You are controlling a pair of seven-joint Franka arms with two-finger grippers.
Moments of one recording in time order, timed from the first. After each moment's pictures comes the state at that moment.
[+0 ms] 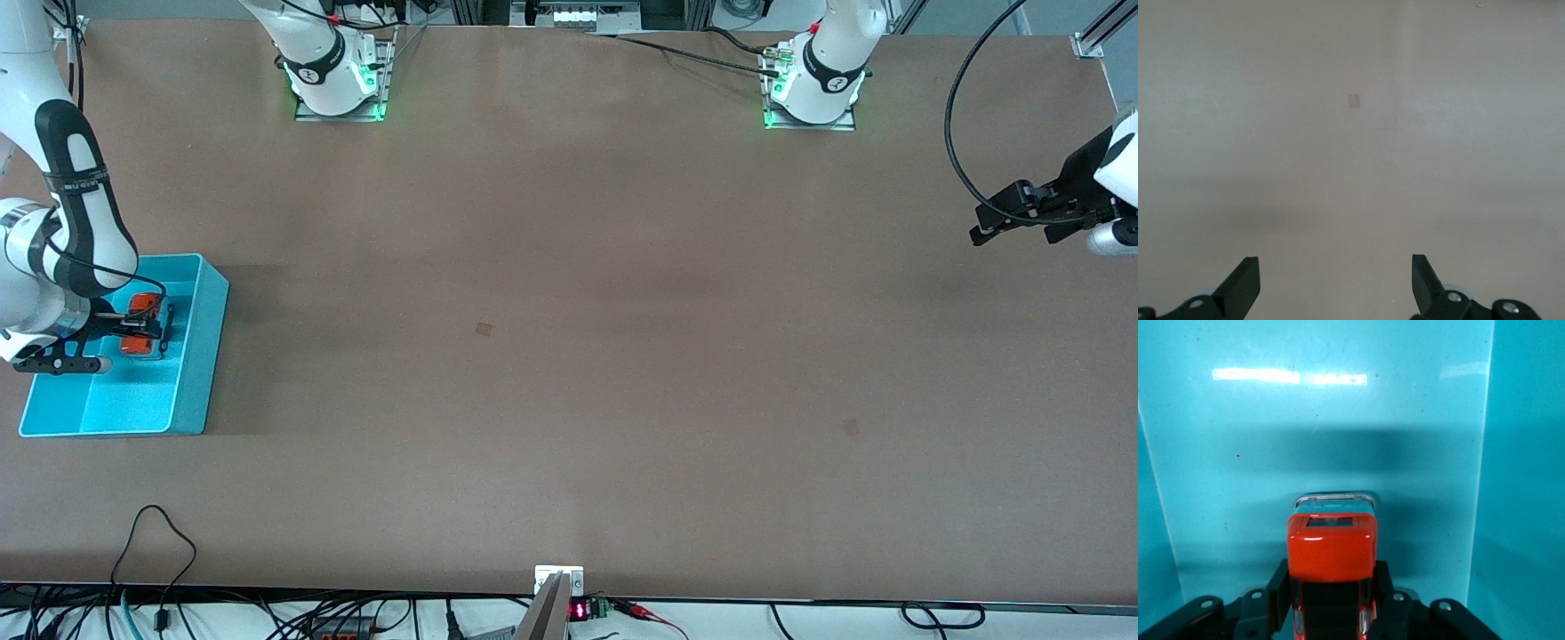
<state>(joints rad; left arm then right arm) 0.05 -0.03 -0.02 -1.68 -0.04 1.68 -0.03 -0.28 0.59 -0.12 -1.80 -0.08 2.33 -0.33</state>
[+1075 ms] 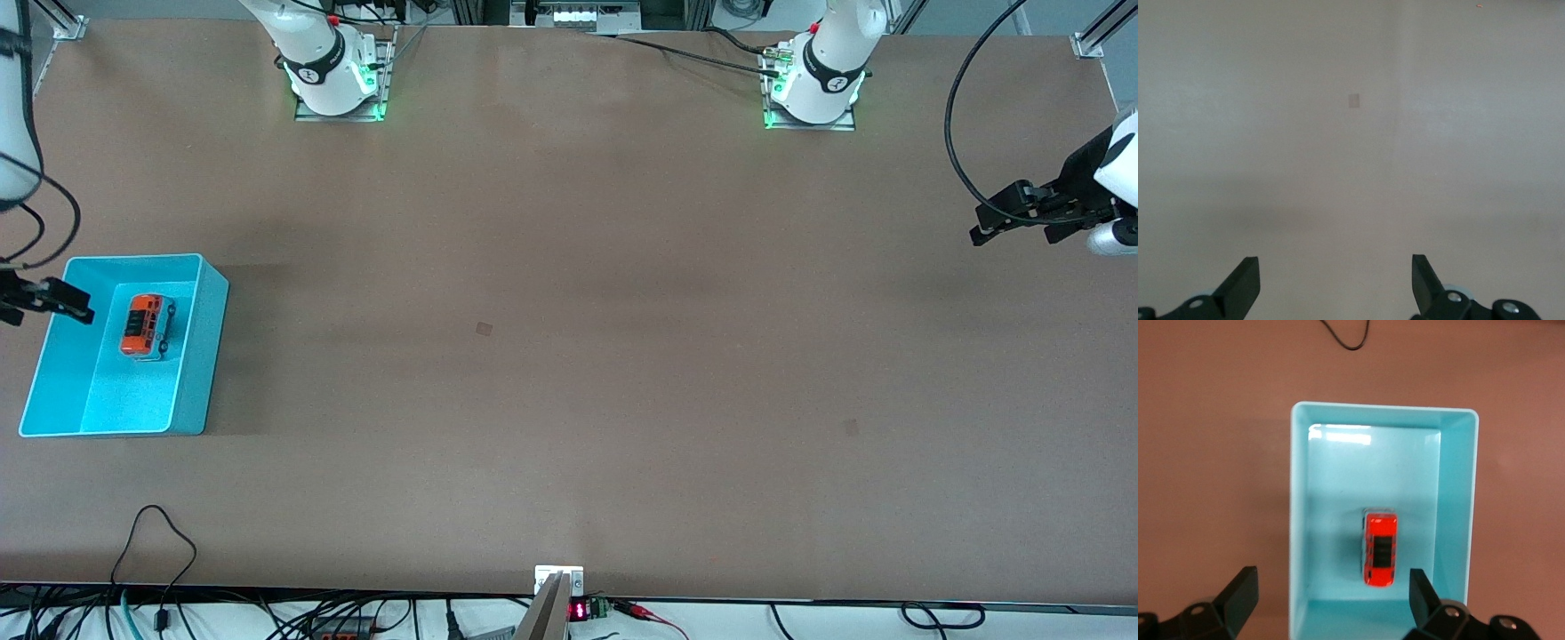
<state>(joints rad) 0.05 -0.03 -0.02 -1.68 -0.04 1.68 -0.03 -0.27 0.18 0.00 -1.75 -0.05 2.02 -0.32</state>
